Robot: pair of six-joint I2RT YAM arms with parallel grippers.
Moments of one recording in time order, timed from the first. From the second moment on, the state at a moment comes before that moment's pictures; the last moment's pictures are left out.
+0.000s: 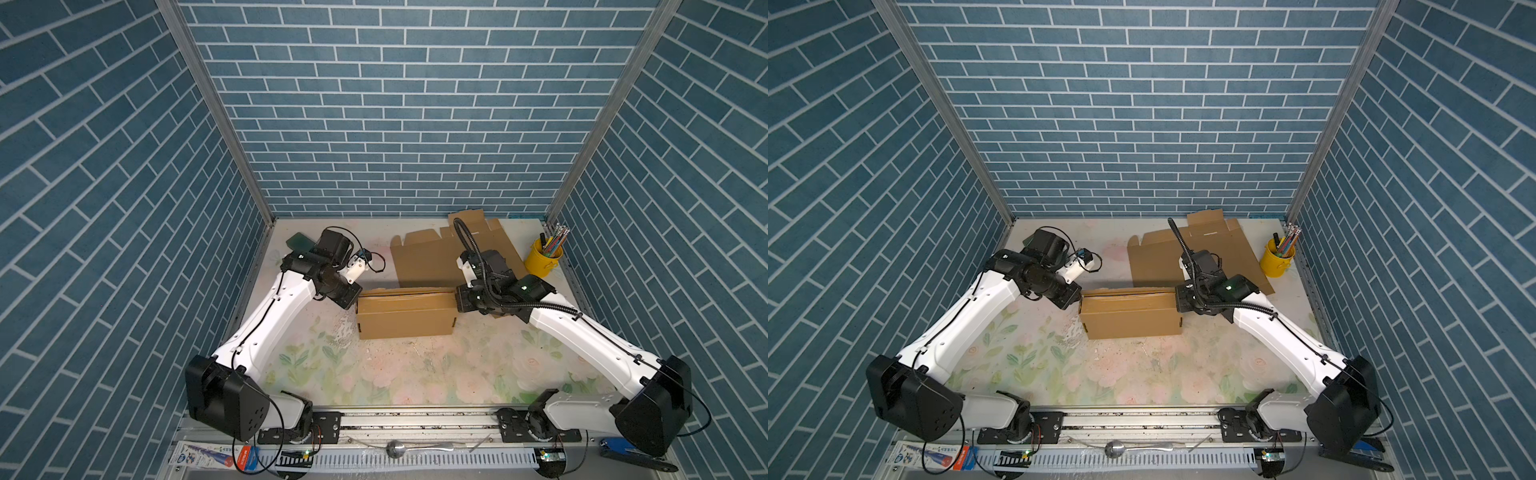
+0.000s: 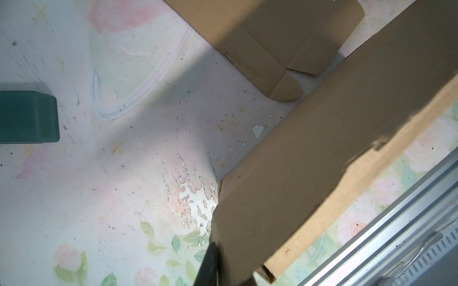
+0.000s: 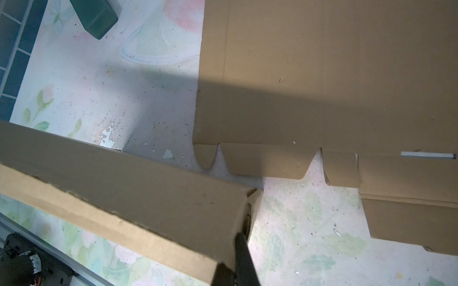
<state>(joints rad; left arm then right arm) -0.35 1.38 1.32 -1.14 0.19 0.27 0.69 1.29 1.11 -0.76 -0.04 0.39</state>
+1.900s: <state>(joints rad) -0.33 1.47 1.38 -1.23 0.32 -0.13 0.71 1.27 1.08 -0.72 0.02 0.47</state>
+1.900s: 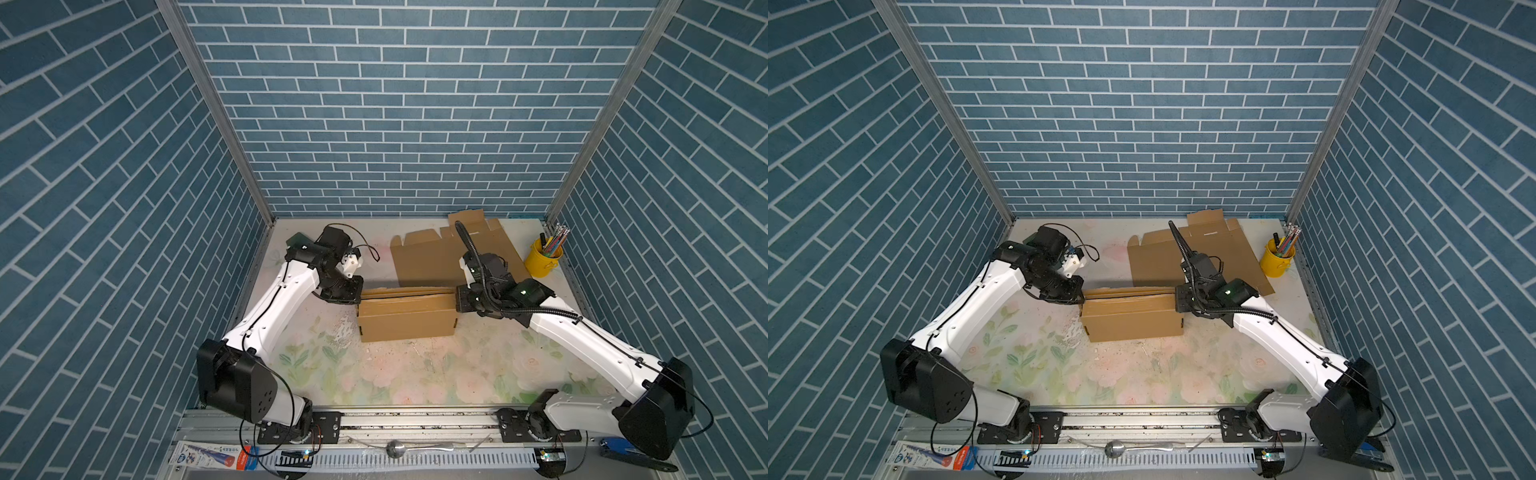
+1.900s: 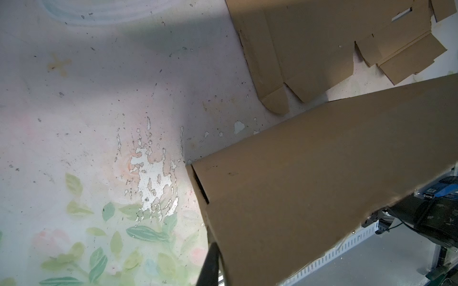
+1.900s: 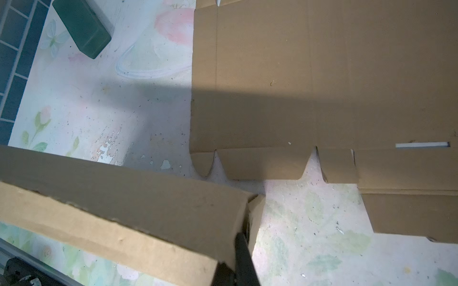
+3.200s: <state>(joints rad) -0.32 1.40 1.32 -1.20 0.21 -0.04 0.72 1.26 1.07 -0.71 0.02 0.48</state>
